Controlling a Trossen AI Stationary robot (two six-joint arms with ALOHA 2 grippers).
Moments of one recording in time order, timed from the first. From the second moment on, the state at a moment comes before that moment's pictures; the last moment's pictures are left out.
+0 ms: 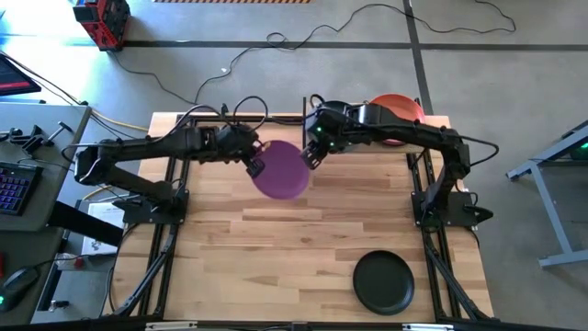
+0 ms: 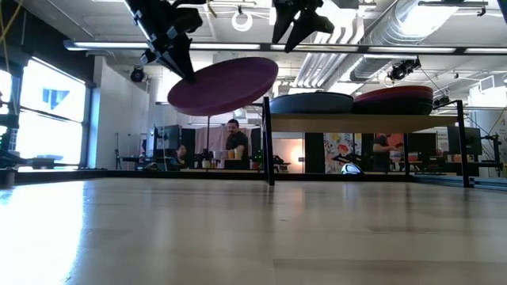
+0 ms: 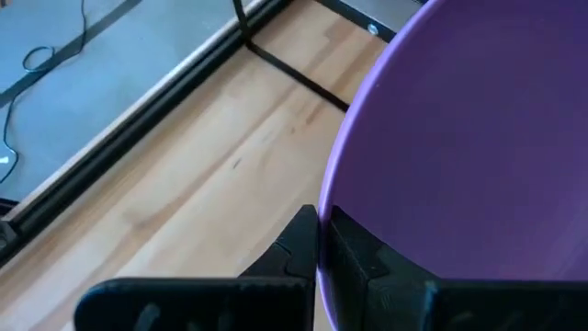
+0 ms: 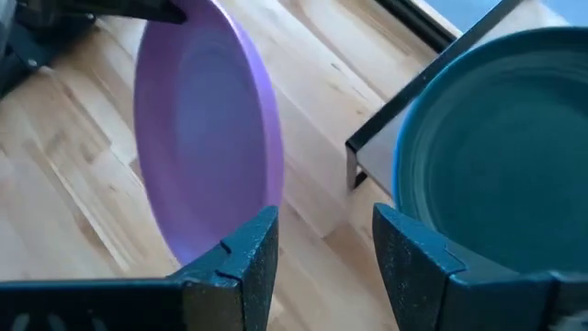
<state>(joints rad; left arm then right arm) 0.23 1.28 1.11 -0.72 -0.33 -0.34 -0.17 1.79 1.98 -1.22 0.17 0.53</state>
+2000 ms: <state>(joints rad) 0.37 1.27 1.11 -0.38 -0.08 -0.36 -0.28 1.79 1.98 -1.23 0.10 0.46</state>
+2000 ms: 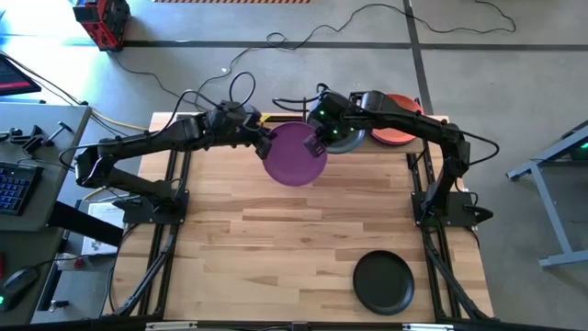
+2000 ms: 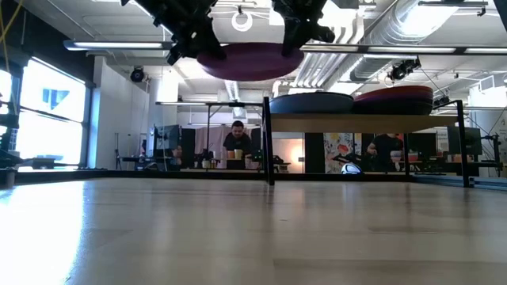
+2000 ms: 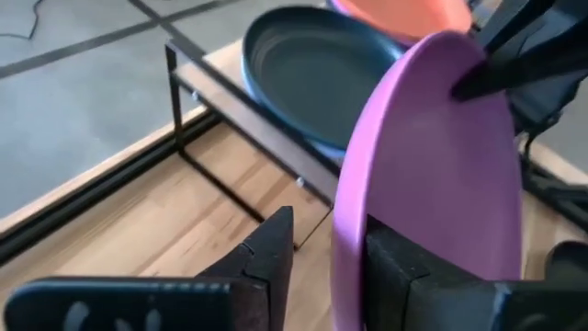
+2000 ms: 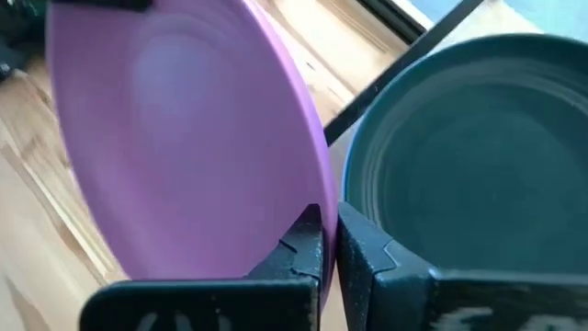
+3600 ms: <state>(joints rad) 0.50 1.28 1.11 -0.34 -0.06 -0.28 -0.99 1.80 1.98 -1.33 -0.46 0.04</state>
